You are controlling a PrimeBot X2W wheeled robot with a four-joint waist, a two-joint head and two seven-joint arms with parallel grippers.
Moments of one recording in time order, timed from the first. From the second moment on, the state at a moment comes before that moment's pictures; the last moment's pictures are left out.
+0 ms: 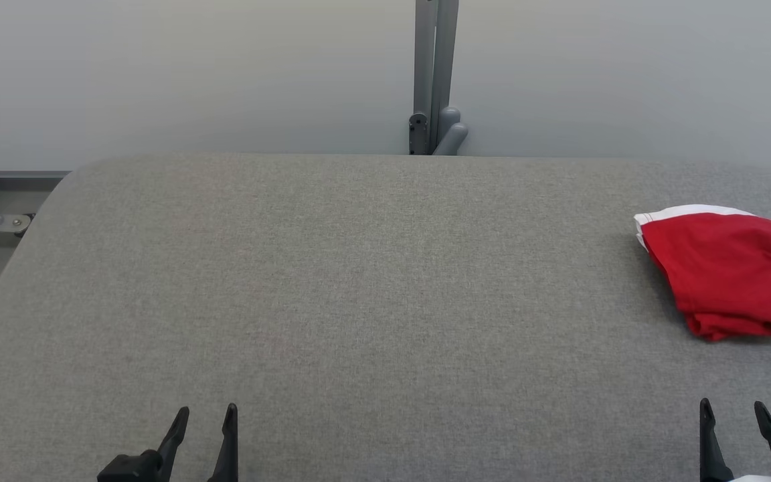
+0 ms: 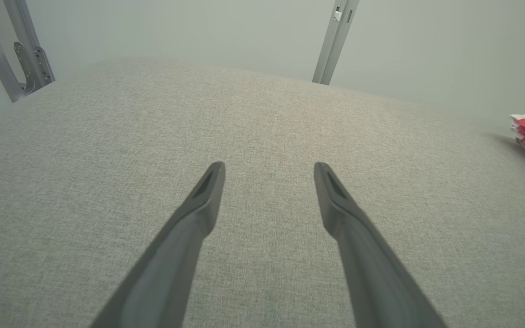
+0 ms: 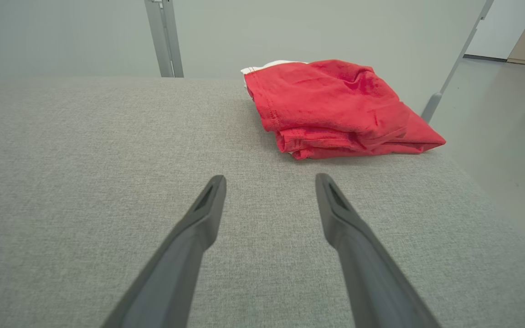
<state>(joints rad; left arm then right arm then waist) 0.08 0.12 -0.13 0.34 -0.33 -0.13 -0.26 0.14 -0.04 -0.28 0.29 -0.01 0.13 -0.26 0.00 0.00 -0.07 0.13</state>
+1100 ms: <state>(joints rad) 0.08 0.09 -0.08 0.38 -0.62 -0.13 -0.17 0.10 -0.02 -0.24 0.34 0.36 0.13 -0.17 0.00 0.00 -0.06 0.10</state>
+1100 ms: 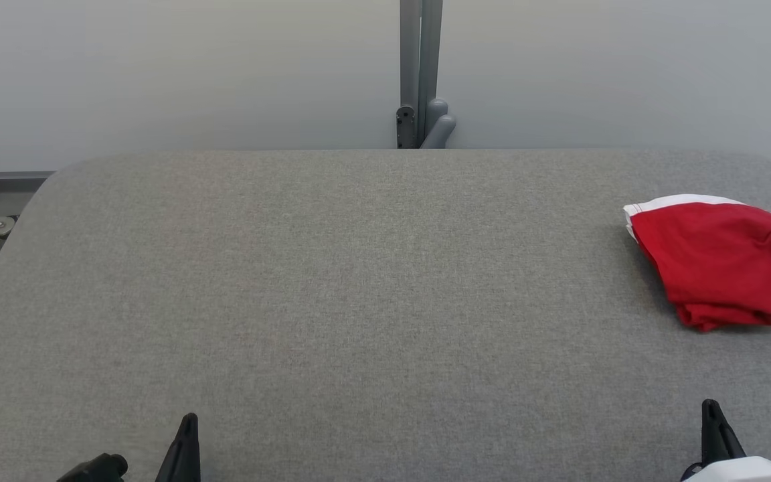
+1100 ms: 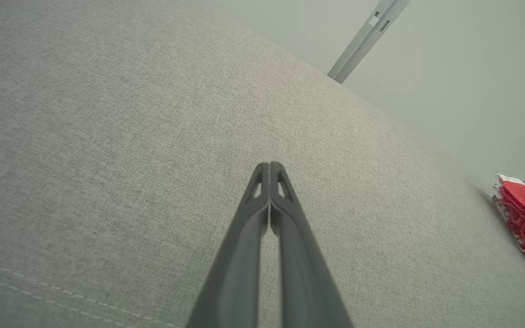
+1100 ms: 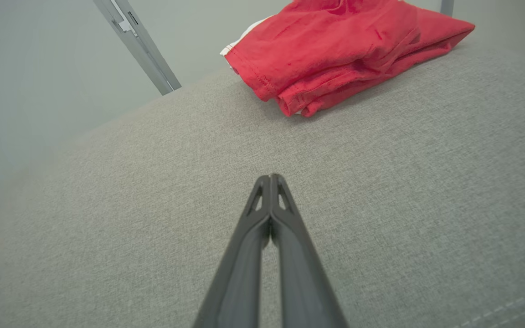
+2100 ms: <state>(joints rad) 0.00 0.08 0.00 0.33 -1.01 -0.13 -0.06 0.01 -0.03 -0.19 0.31 0.85 0.13 -0.06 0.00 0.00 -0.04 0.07</state>
